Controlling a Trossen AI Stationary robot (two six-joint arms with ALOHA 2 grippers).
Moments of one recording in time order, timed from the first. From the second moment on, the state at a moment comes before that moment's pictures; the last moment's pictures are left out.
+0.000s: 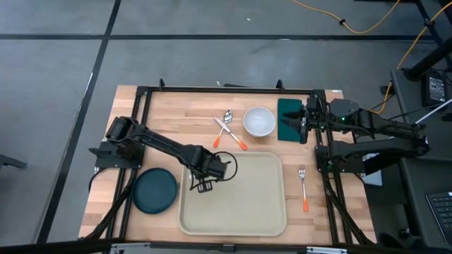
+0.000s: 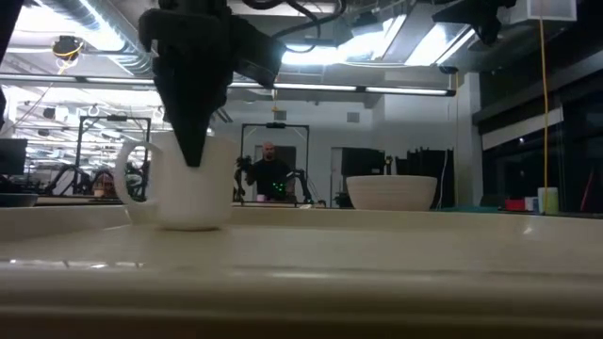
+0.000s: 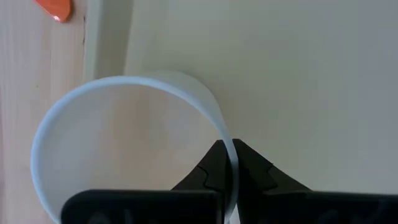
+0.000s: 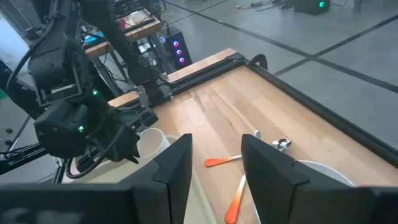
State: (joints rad) left arm -0.25 1.87 1.42 -1.05 -0.08 -0.55; right arm -0.11 0.70 0.86 -0.43 0.13 0.35
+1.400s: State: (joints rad) left arm -0.63 1.68 1.59 -1.41 -0.07 -1.31; right arm -0.11 0.70 0.86 -0.44 0.11 0.30
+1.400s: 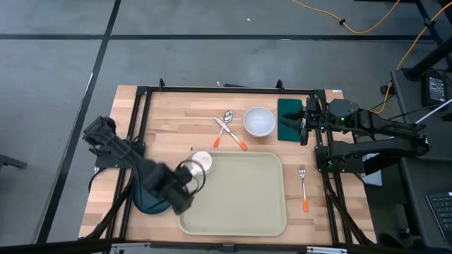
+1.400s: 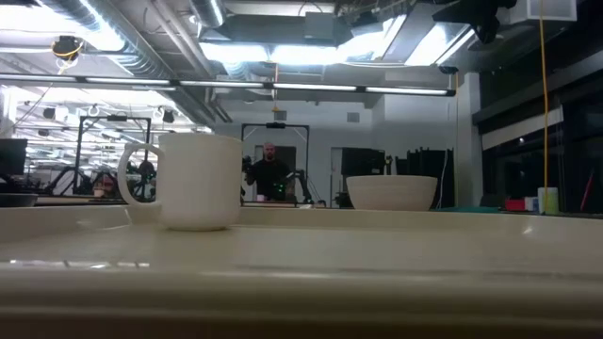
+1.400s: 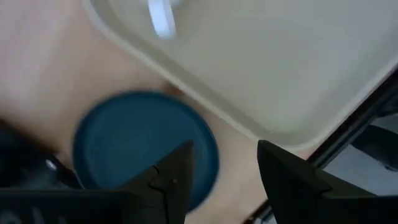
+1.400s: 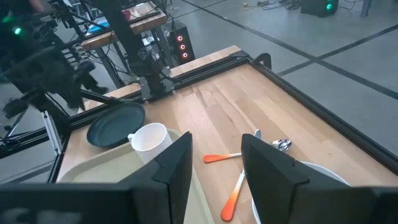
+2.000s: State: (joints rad) left arm -0.76 2.05 1.59 -1.35 0.09 -1.62; right arm -0.11 0.70 0.86 -0.44 0.05 0.31
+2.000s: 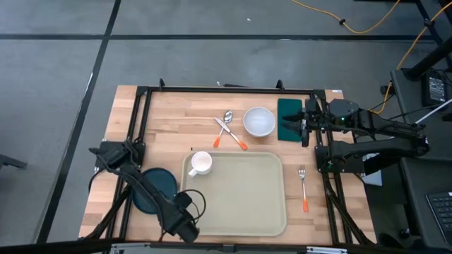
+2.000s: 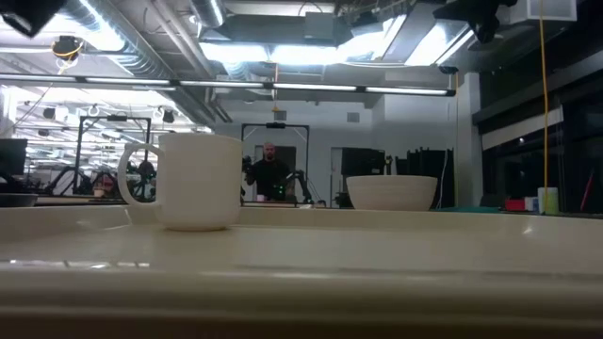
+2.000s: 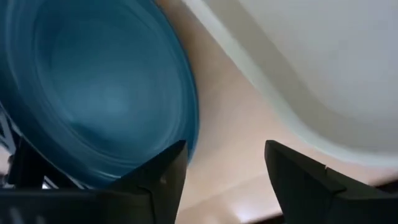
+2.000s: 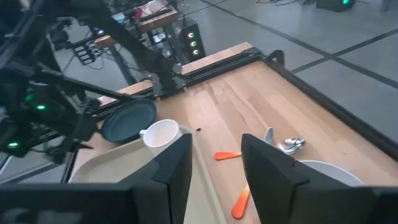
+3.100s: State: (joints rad) left arm -0.79 1.91 1.18 -0.96 0.11 -1.77; right arm -0.11 0.70 0.86 -0.44 0.00 0.34
